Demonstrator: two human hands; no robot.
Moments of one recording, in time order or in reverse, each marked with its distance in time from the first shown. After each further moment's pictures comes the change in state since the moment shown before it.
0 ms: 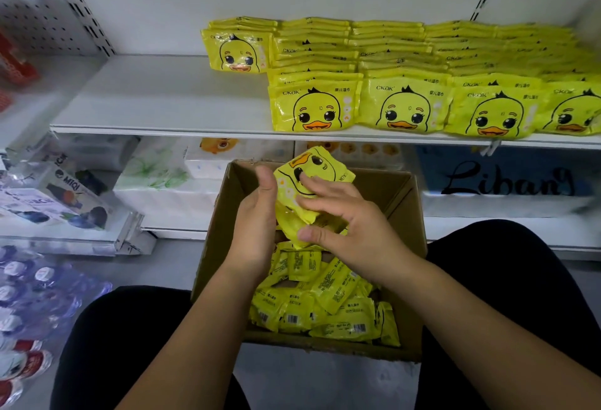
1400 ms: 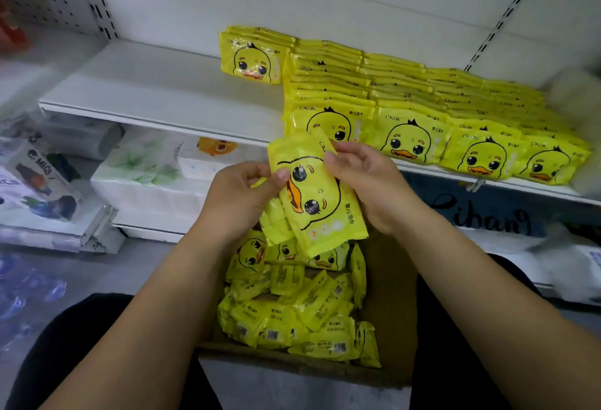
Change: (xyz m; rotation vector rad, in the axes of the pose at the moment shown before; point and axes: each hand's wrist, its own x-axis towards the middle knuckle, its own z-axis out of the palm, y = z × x) left_hand 0.031 0.024 -0.050 0.100 0.070 0.133; right_hand 0.074 -0.033 -0.020 0.487 0.225 0.398
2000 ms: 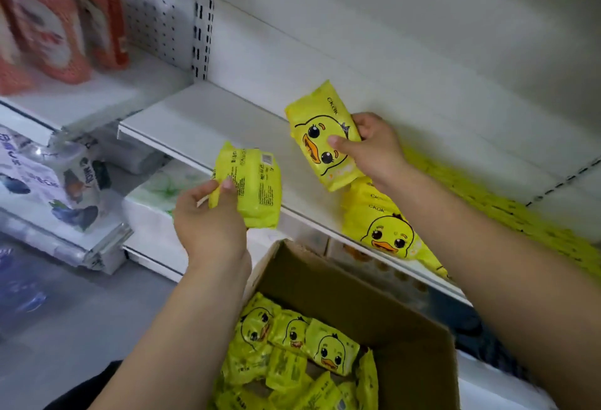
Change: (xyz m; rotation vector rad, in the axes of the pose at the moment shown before) left_hand 0.068 0.020 -0.085 -0.756 0.902 -0.074; right_hand 0.195 -0.094 0.120 -0.509 -0.039 -0.359
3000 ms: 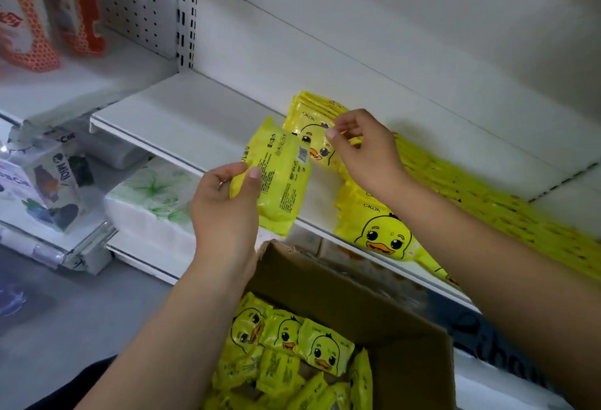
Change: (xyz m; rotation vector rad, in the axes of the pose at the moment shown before) left_hand 0.002 -0.011 0.028 0.100 -0.257 0.014; right_hand 0.012 0.024 0.002 -0.331 0.068 -0.305
